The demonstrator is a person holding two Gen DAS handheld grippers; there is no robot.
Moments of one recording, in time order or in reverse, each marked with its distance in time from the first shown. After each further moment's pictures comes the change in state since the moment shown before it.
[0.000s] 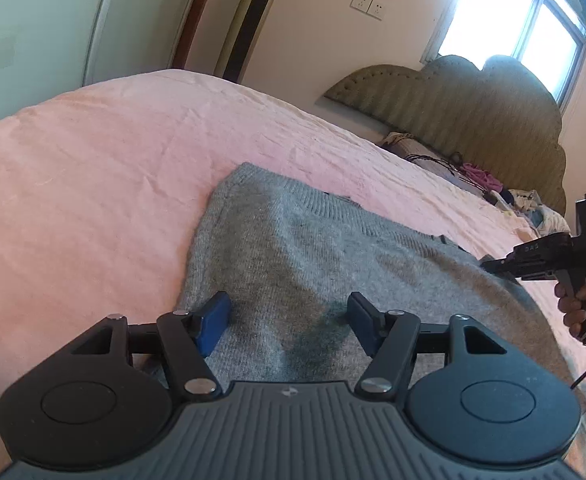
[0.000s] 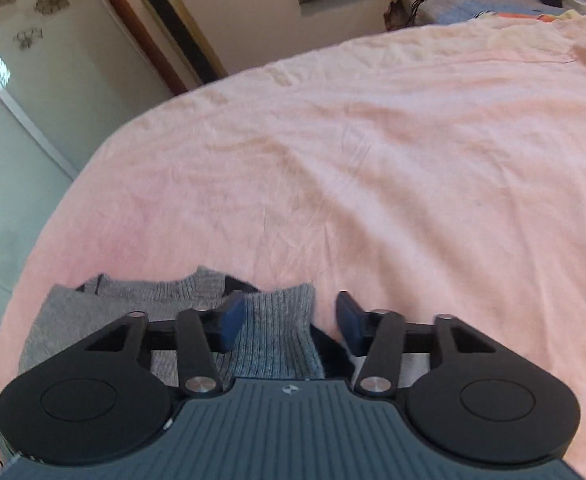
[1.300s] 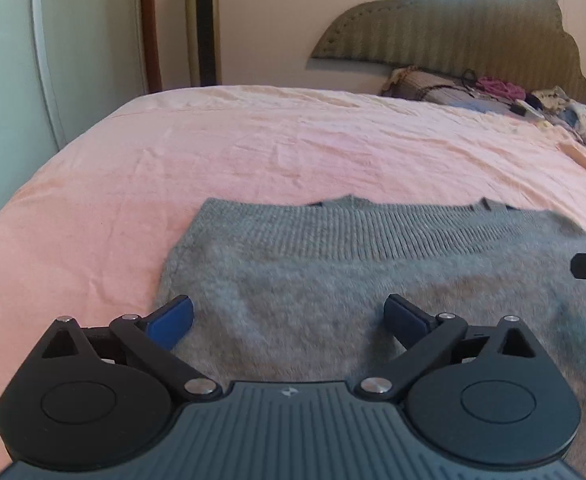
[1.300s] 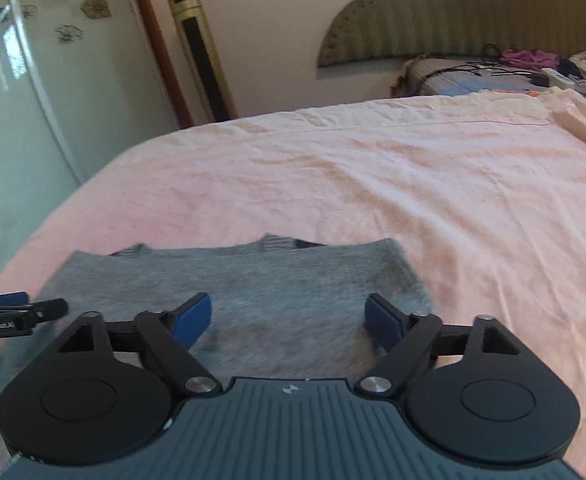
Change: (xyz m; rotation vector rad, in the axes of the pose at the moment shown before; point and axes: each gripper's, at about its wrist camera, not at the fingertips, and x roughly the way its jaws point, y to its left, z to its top) left arm 0.061 -0.057 0.040 0.326 0.129 0.150; right arm -0.060 0.067 -0.093 -0.114 -0.281 -0.063
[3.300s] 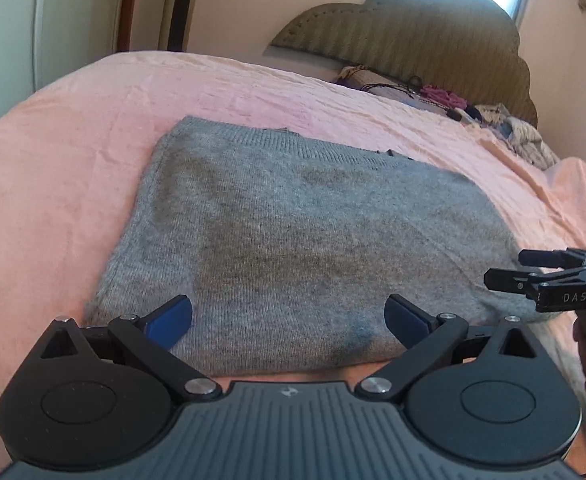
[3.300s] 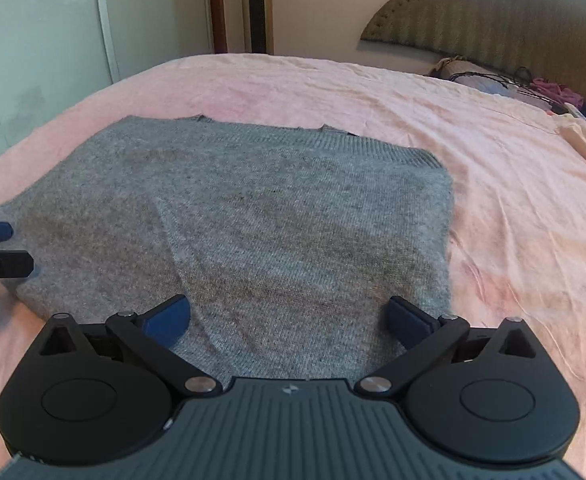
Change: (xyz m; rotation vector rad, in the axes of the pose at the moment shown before) left arm -0.092 0.009 -0.088 -0.136 0.013 -0.231; right arm -0.056 0.050 -0.077 -0.206 0.079 -0.081
